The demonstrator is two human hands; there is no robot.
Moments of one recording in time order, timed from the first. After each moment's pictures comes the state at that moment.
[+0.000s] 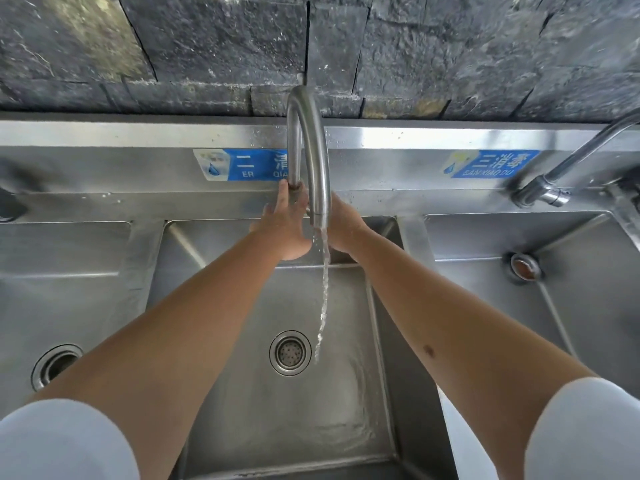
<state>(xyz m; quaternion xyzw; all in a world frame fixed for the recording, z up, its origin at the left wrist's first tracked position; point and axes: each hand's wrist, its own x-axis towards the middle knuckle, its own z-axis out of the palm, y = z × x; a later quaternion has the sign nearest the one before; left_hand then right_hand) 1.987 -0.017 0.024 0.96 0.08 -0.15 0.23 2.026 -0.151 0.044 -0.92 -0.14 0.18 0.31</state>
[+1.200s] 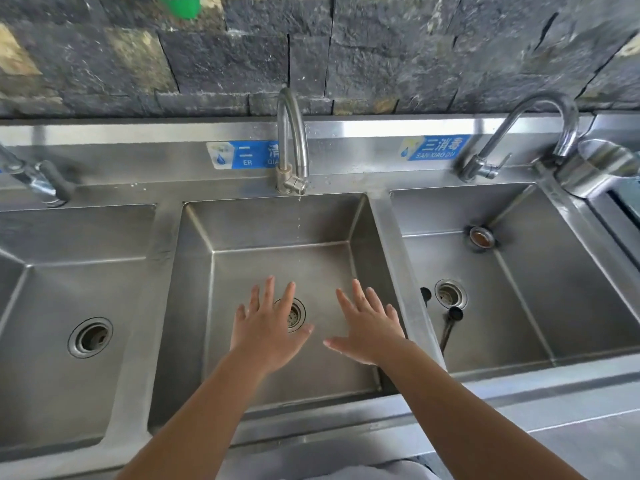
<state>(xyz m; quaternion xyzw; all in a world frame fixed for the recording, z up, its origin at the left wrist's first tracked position) 1.703 -0.079 0.032 0.98 0.07 -0.15 0.13 1.752 -0.283 0.037 -0.95 -0.15 0.28 0.04</state>
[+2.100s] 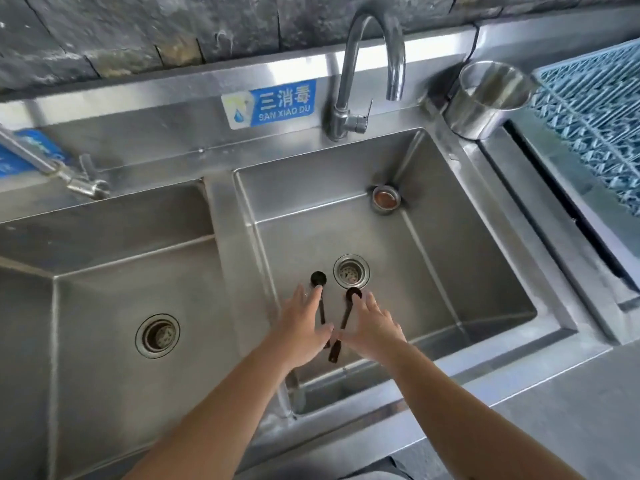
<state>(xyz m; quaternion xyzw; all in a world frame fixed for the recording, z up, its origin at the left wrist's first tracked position) 1.837 -0.430 -0.021 0.91 -0.04 -0.30 0.28 1.842 -0.599 -0.044 -0.91 0.09 0.37 0.15</state>
